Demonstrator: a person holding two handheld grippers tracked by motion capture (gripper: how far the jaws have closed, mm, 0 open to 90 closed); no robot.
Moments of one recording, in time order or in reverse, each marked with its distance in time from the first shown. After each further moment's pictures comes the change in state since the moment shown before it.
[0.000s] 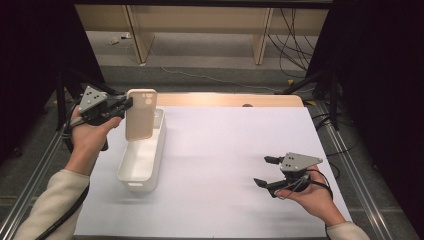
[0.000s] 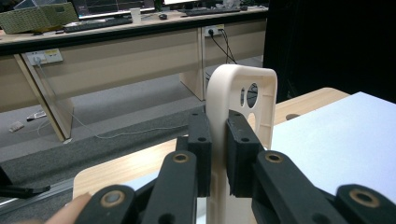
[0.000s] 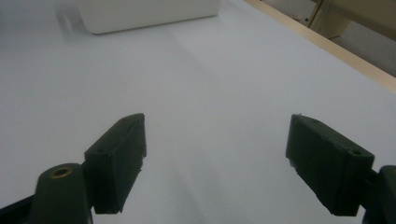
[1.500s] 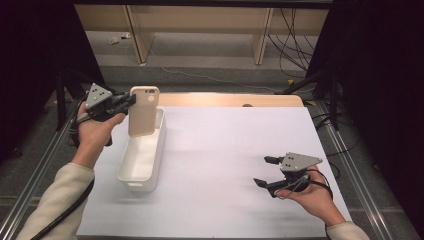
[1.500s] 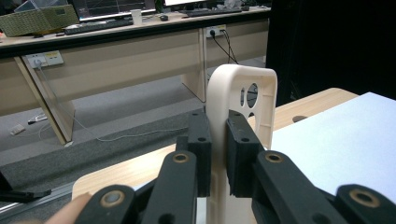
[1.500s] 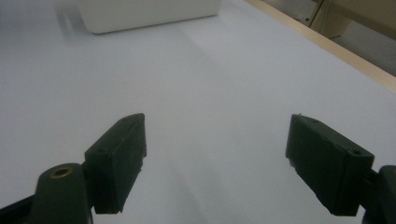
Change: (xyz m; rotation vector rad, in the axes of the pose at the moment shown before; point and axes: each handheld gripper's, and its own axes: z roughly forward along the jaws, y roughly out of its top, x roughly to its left) left arm 0.005 -0.003 0.019 -0.009 0.002 0.010; right arm 0.000 0.000 0.000 0.001 0.001 -0.001
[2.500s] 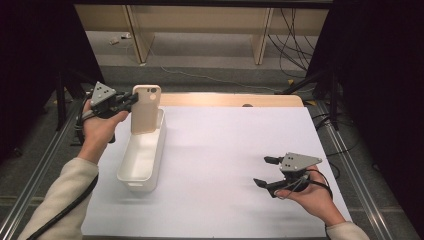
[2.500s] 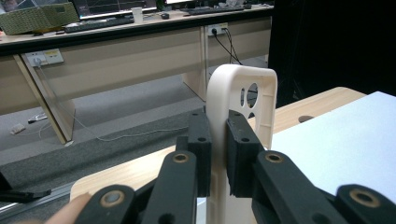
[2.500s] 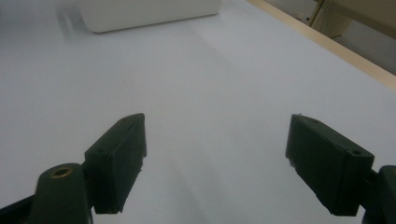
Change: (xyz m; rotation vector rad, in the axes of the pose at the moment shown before) left arm 0.005 -0.004 0.017 0.004 0.004 -0.001; right arm 0.000 0.000 0.001 0.004 0.001 0.001
